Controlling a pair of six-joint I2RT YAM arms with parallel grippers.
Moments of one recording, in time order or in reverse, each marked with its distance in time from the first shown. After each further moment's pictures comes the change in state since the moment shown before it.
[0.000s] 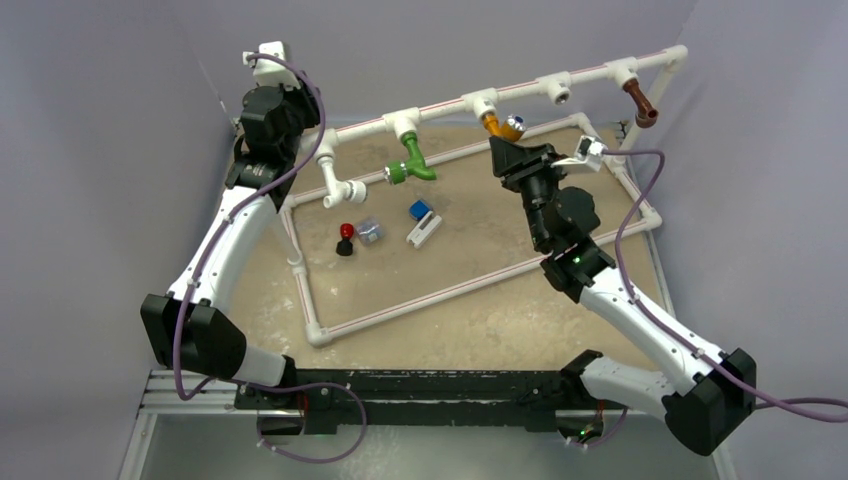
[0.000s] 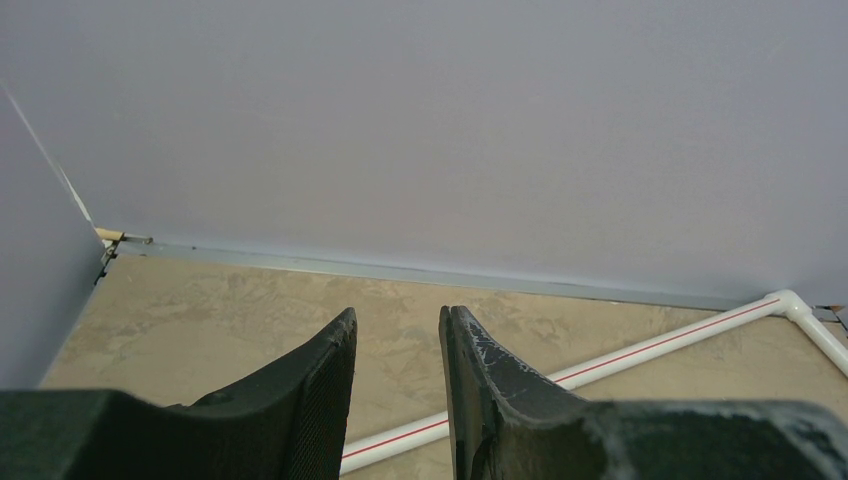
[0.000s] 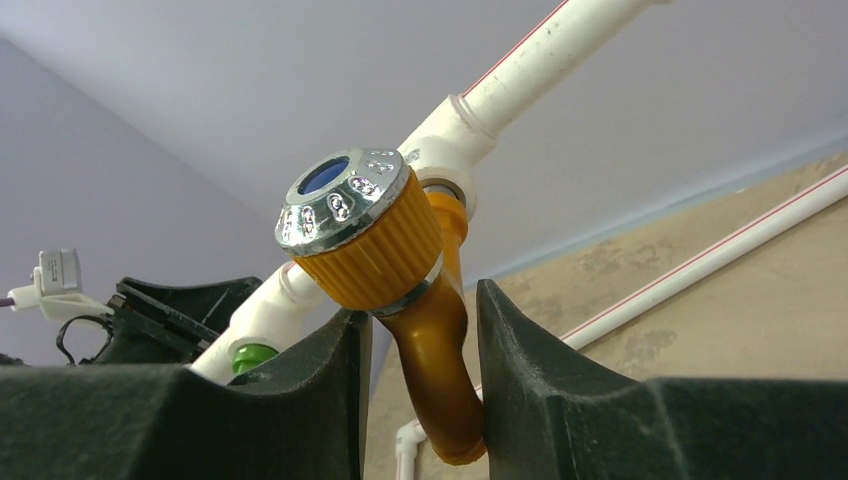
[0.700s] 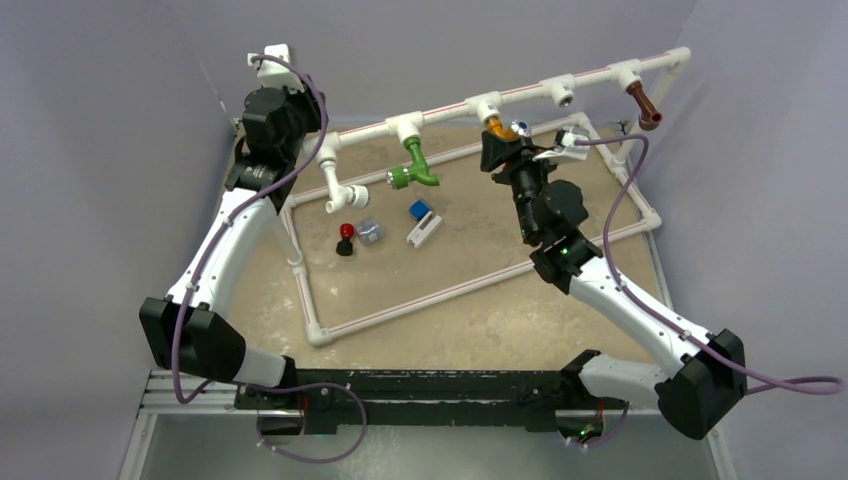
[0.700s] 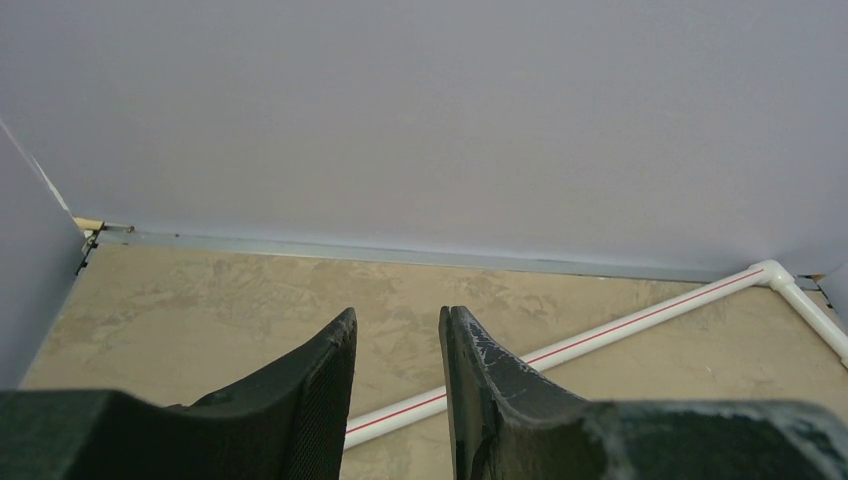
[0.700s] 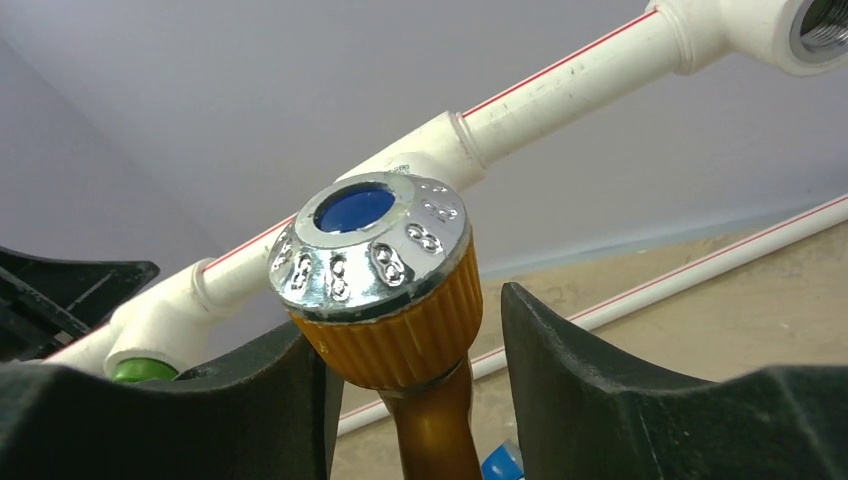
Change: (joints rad) left arm -0.008 -0.013 -0.002 -0.034 0.027 0.000; right arm 0.007 0.068 0.029 0.076 0.027 -0.301
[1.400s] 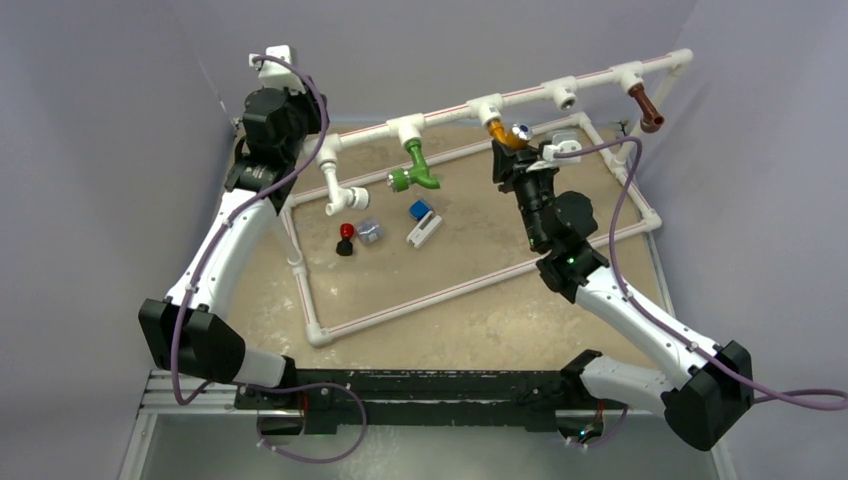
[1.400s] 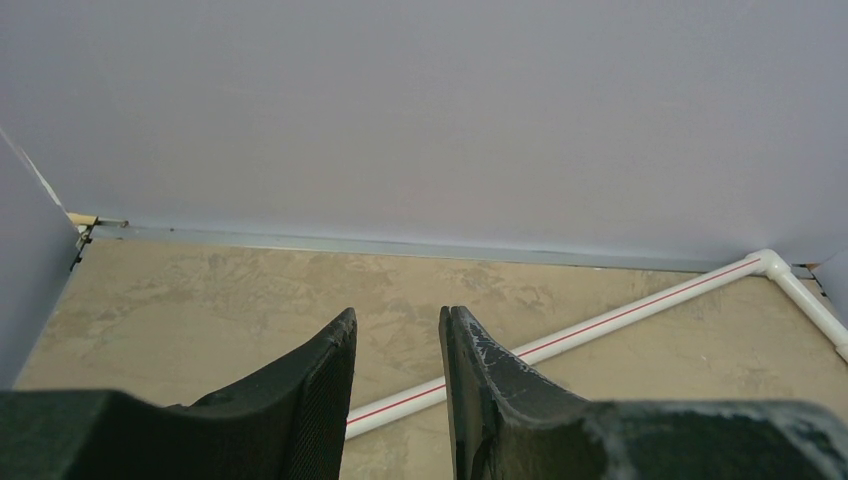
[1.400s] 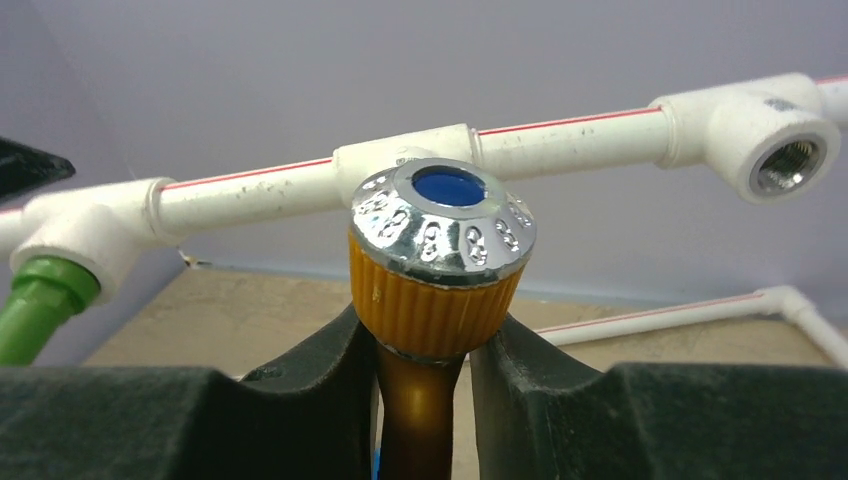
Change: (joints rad) left arm -0.002 -0.001 0.000 -0.011 0.008 0.000; right arm 0.003 -0.063 -0.057 0.039 -0.082 -0.357
